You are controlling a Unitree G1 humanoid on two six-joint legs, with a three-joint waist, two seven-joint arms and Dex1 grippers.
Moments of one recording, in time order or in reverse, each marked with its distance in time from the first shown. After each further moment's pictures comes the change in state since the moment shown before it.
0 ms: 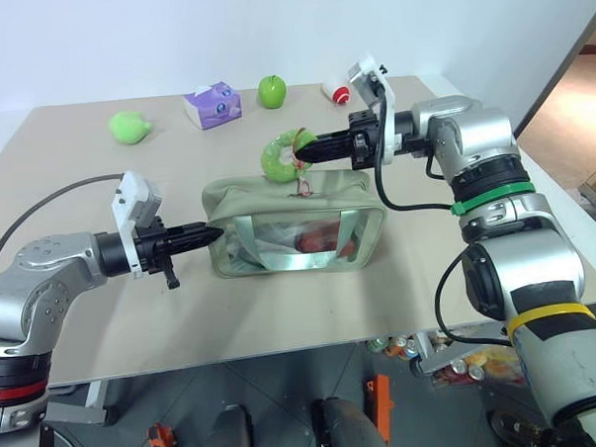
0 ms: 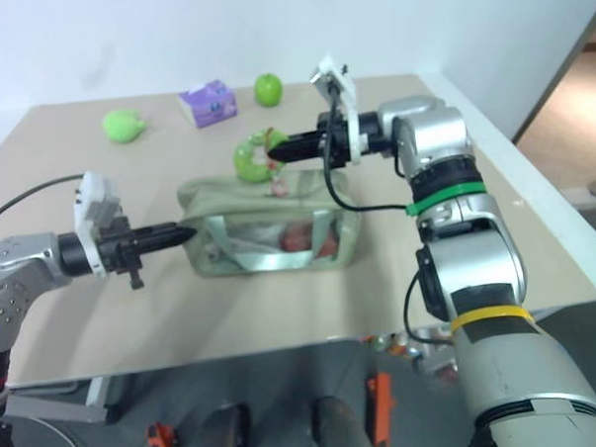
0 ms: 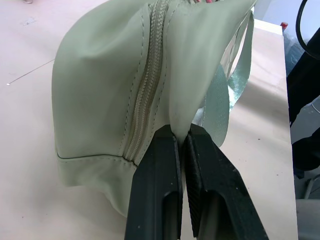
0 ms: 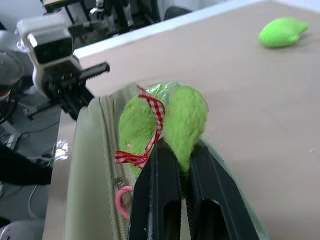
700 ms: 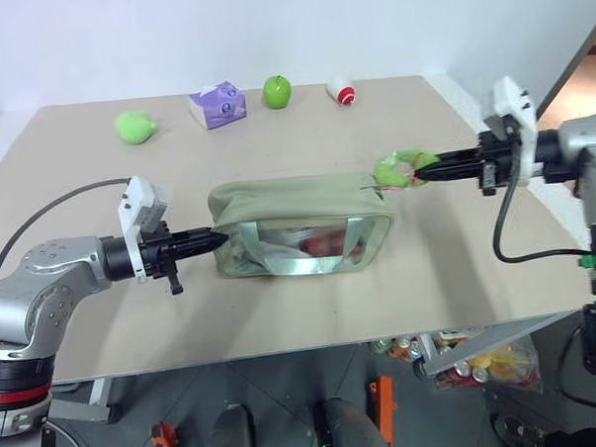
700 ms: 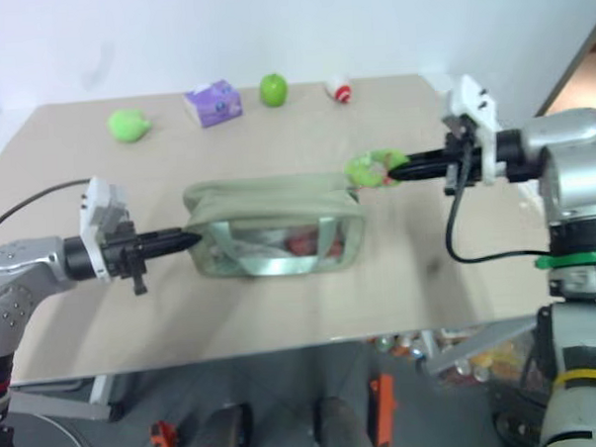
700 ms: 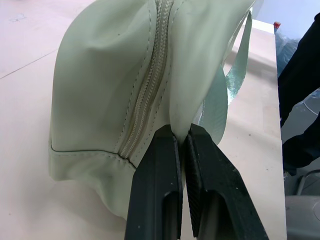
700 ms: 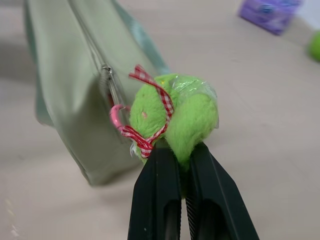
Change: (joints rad) left arm -0.002 -0.006 -0.020 -0.001 -0.004 0.001 -0.014; right arm 0.403 -0.519 -0.086 -0.459 -0.018 -0.189 0.022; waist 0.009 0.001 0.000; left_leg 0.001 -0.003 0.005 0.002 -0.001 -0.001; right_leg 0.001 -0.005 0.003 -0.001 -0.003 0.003
